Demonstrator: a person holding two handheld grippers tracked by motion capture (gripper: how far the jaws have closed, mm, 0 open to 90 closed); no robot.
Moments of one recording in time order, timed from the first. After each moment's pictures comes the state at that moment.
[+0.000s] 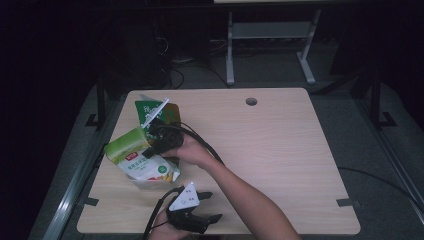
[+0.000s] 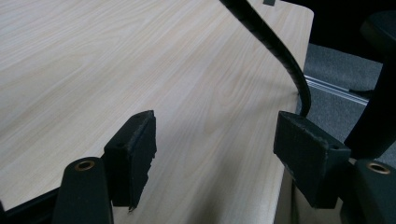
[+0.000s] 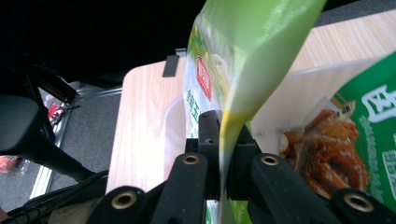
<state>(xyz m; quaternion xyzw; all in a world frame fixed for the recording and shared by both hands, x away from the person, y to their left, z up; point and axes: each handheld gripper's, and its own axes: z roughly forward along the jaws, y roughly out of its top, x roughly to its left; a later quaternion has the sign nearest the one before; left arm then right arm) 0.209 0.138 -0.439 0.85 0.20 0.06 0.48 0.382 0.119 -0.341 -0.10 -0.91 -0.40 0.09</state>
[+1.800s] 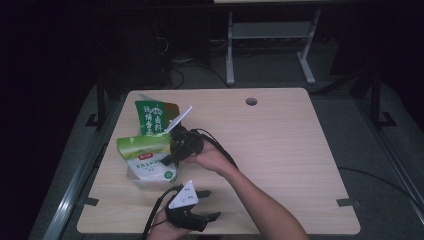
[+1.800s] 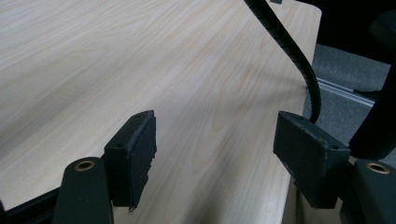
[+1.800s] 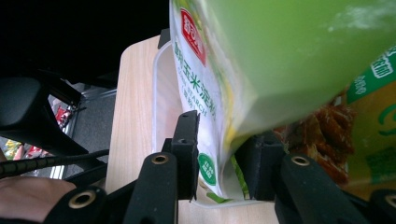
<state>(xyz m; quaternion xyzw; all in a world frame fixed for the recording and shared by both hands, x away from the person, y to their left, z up) 0.212 0.140 -0.439 0.85 0.21 0.06 0.48 0.380 0.069 -0.368 -0.13 -0.90 -0.40 0.11</state>
